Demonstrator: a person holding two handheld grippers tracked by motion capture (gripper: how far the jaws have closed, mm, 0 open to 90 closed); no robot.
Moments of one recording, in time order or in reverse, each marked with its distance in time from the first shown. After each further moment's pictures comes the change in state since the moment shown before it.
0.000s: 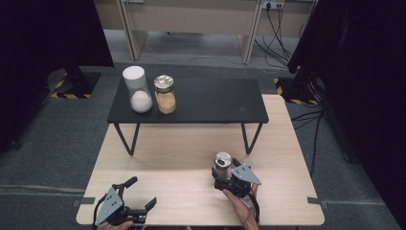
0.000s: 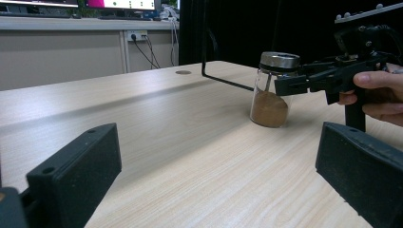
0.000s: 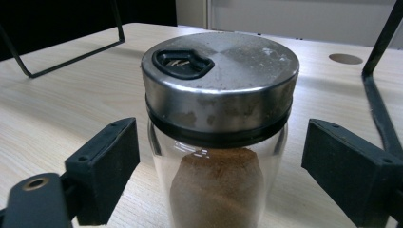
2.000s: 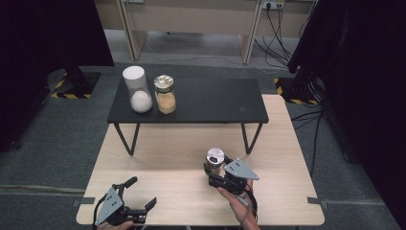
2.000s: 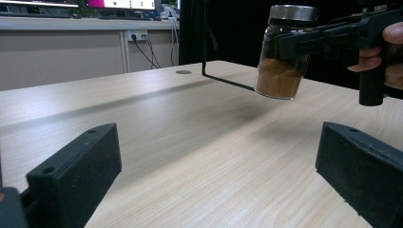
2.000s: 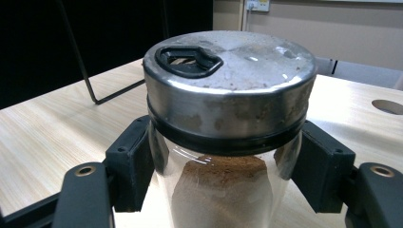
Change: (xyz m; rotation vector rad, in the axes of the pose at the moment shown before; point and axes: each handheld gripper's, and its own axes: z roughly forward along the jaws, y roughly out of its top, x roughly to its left) left arm 0.000 0.000 0.000 0.001 0.001 0.003; right arm 0.027 0.049 -0.016 -0.033 0.129 -0.060
